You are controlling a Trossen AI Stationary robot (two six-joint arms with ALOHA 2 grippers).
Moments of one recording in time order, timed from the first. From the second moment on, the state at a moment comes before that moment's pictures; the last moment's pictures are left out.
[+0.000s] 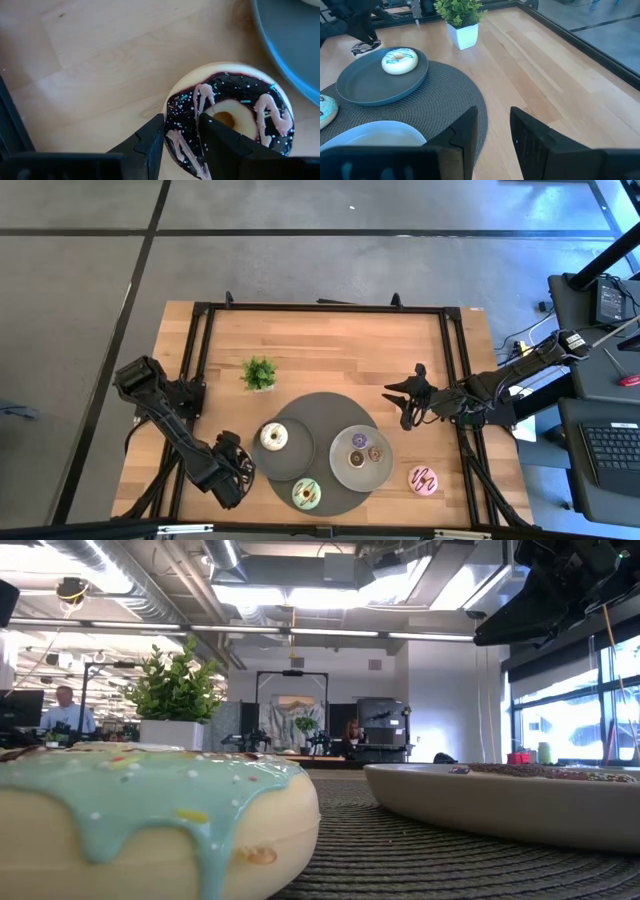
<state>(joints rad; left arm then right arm) -0.89 1.73 1.04 -1.00 -0.16 -2.13 0.43 0.86 0.45 -0.12 0.68 0.41</state>
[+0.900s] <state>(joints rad) -0.88 1.66 1.18 -1.26 -0.23 -1.99 0.43 0.86 0.45 -0.12 0.68 0.41</state>
